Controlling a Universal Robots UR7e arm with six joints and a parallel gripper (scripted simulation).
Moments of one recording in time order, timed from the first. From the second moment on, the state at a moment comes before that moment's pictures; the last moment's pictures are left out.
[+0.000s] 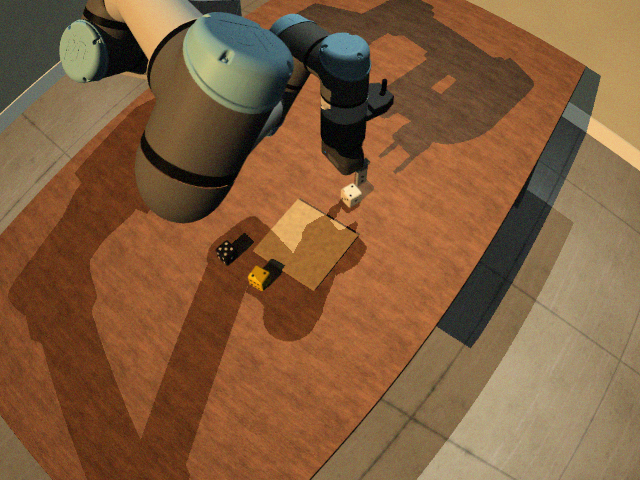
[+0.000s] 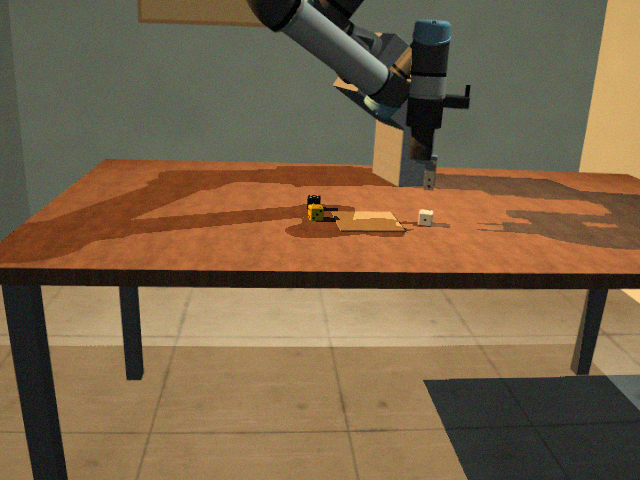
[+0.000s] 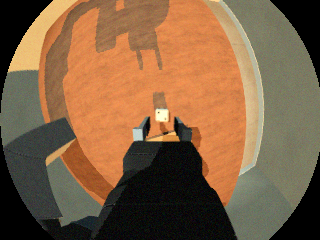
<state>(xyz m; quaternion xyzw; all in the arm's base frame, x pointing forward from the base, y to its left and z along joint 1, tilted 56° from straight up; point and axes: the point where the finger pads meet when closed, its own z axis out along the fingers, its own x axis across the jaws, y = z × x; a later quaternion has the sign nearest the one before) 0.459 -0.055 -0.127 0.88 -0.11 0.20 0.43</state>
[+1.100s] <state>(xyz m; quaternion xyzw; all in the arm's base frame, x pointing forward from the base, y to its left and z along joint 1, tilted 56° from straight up) 0.468 -0.086 -0.149 0.88 -0.11 0.20 0.43</state>
